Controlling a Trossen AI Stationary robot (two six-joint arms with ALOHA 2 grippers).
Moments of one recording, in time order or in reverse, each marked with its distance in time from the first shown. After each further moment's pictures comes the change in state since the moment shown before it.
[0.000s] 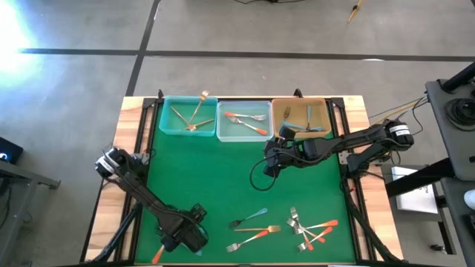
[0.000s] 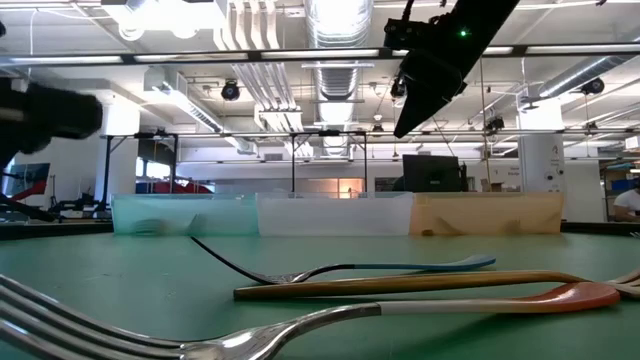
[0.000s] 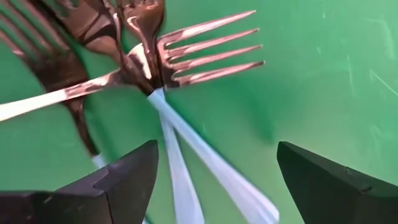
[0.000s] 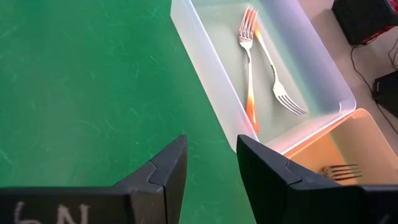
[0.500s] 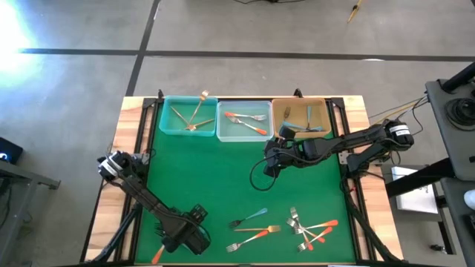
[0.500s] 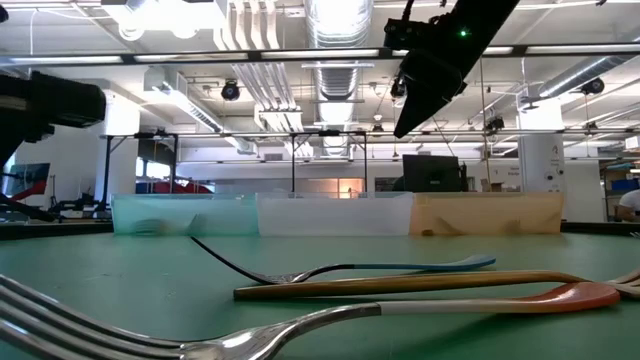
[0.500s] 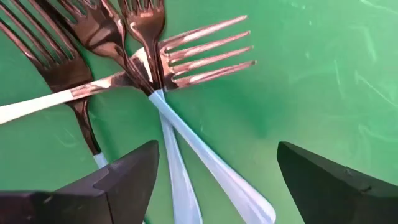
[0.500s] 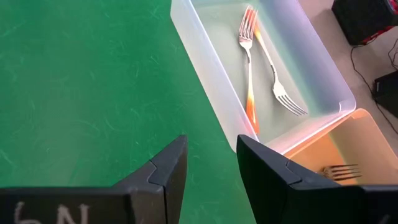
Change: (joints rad) left arm 0.000 0.045 0.080 -0.102 -0.003 0.001; right arm 0.000 0.000 0.000 0.000 0.000 0.000
